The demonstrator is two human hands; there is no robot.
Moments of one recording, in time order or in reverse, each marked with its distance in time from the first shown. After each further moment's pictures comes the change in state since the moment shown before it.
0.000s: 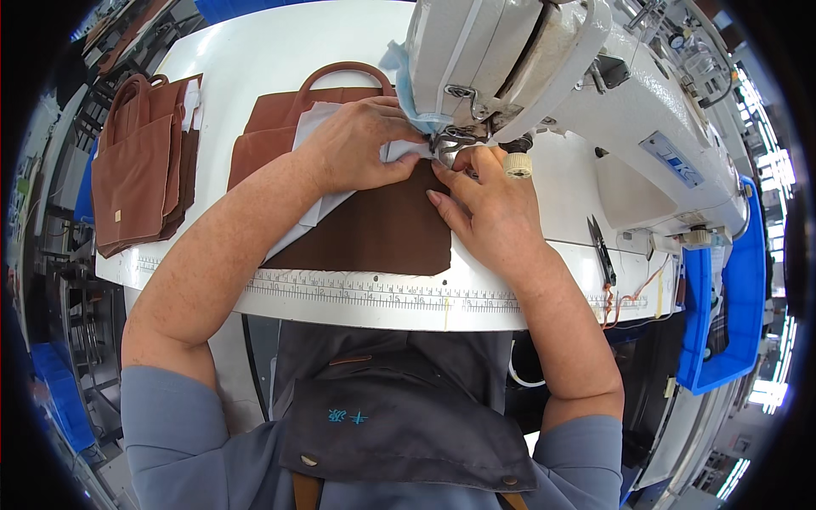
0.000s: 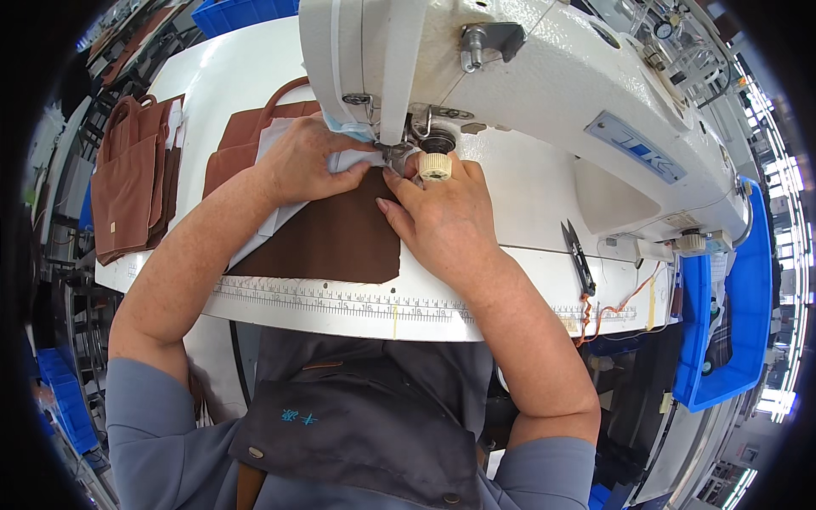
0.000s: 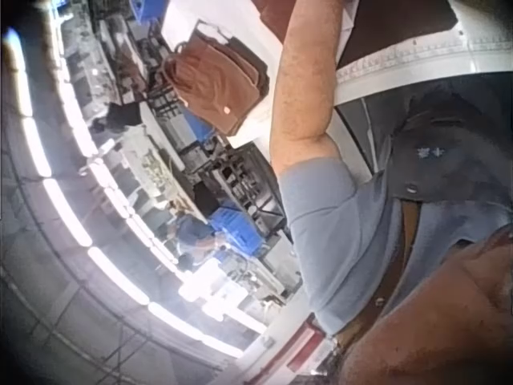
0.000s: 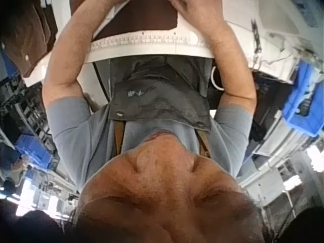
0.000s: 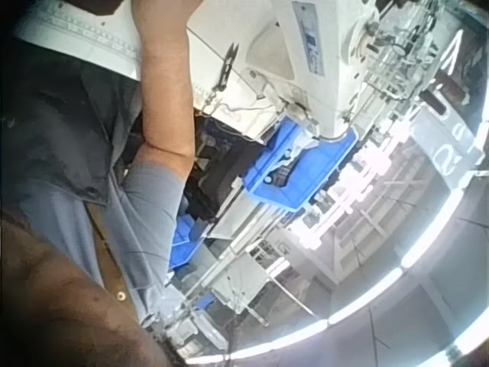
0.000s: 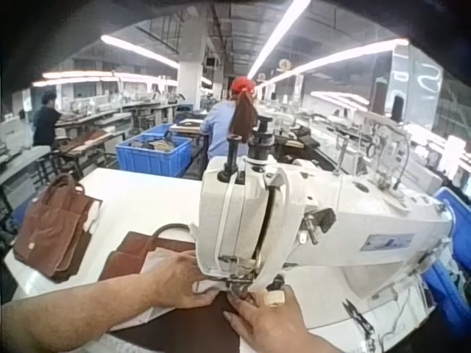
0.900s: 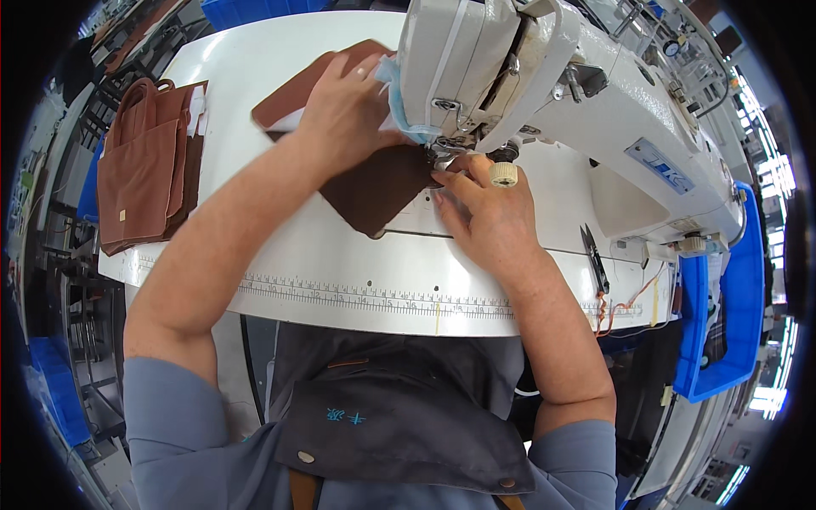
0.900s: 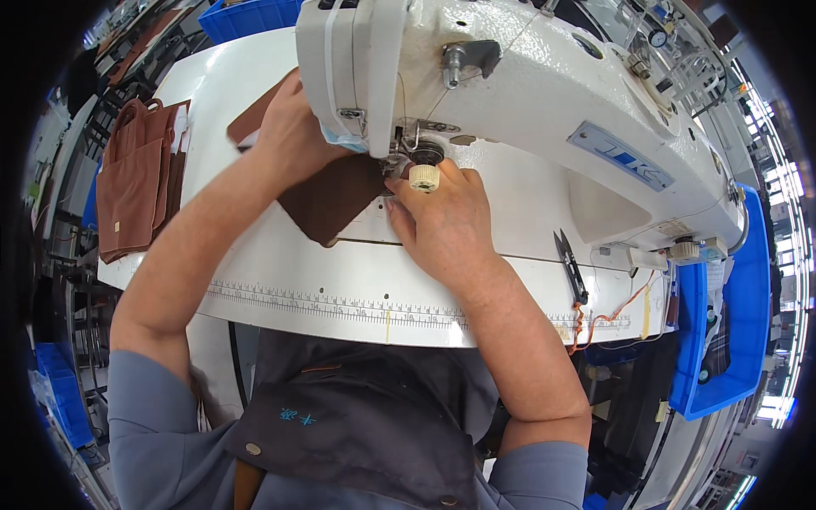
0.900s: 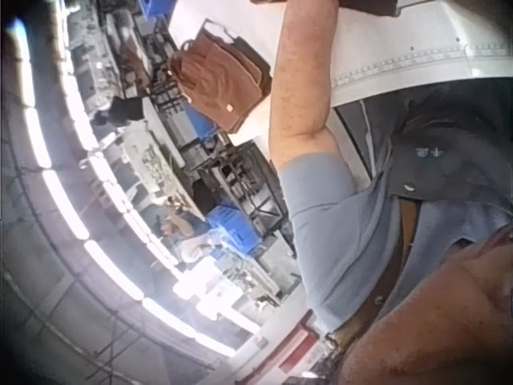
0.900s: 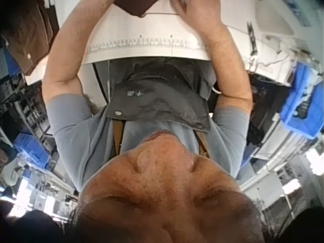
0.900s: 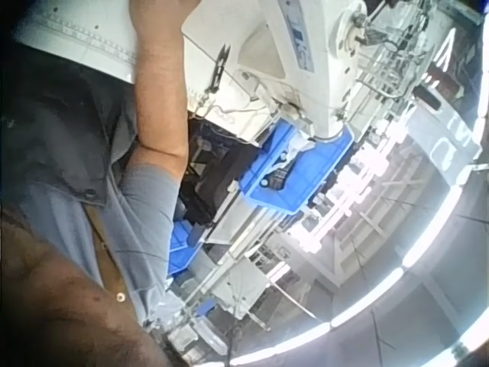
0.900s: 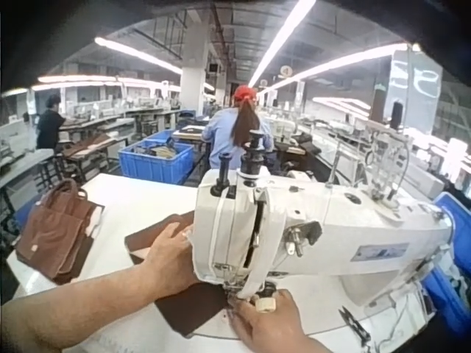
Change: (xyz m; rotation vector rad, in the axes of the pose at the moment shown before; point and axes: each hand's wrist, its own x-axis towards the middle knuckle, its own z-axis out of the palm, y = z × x) left_hand 0.022 -0.019 -0.009 0.702 0.191 0.078; right_hand 0.002 0.009 0.001 -0.013 0.048 -0.015
